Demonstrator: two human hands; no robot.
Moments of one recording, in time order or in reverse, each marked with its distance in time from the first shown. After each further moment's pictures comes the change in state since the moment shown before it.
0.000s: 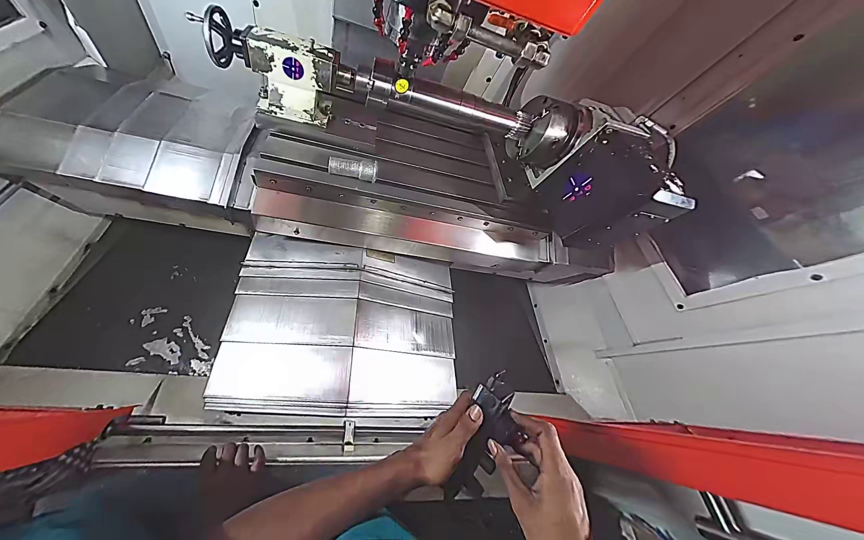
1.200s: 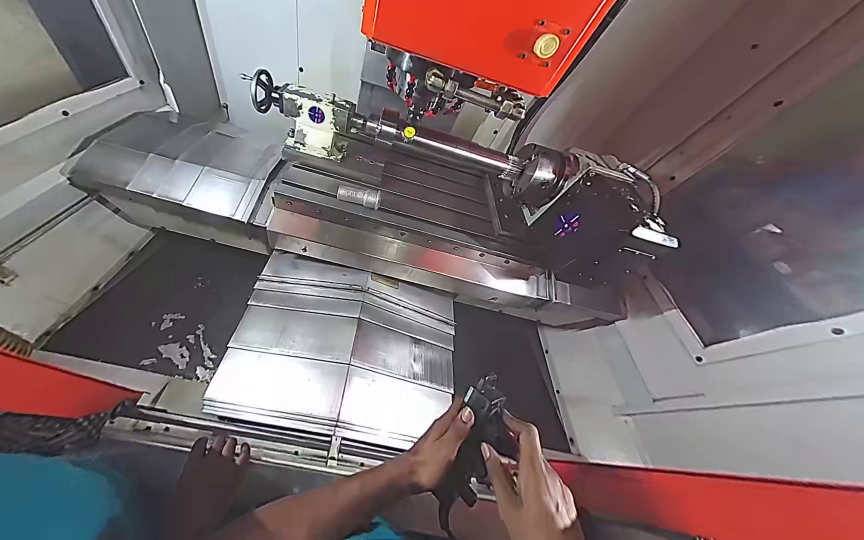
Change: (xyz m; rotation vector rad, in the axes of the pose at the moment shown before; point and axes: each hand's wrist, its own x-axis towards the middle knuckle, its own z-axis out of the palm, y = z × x) left_hand 0.015 0.000 0.032 0.031 0.084 0.101; right_hand 0.011 0.007 -0.038 -0.192 -0.129 -0.073
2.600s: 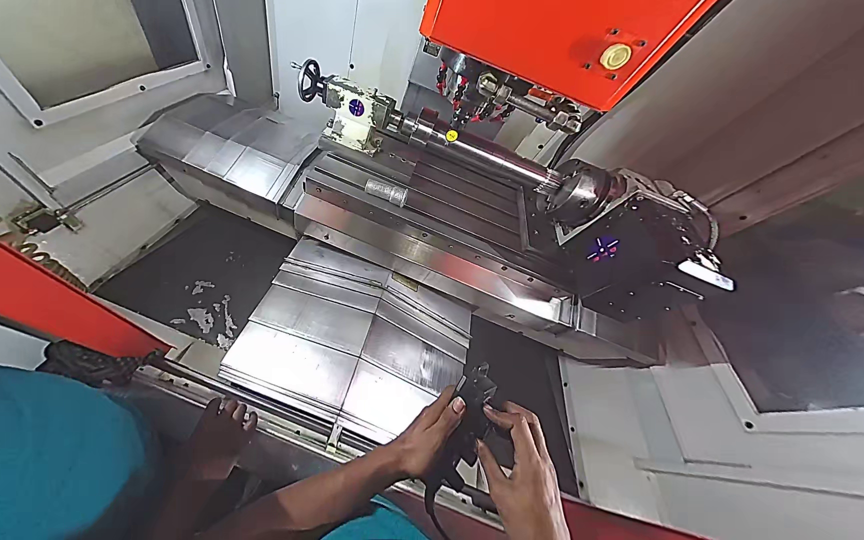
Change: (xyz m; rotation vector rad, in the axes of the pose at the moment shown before) left_hand -0.005 0.010 -0.018 0.042 0.146 0.054; right_hand 0.037 0.011 0.023 0.183 0.097 -0.331
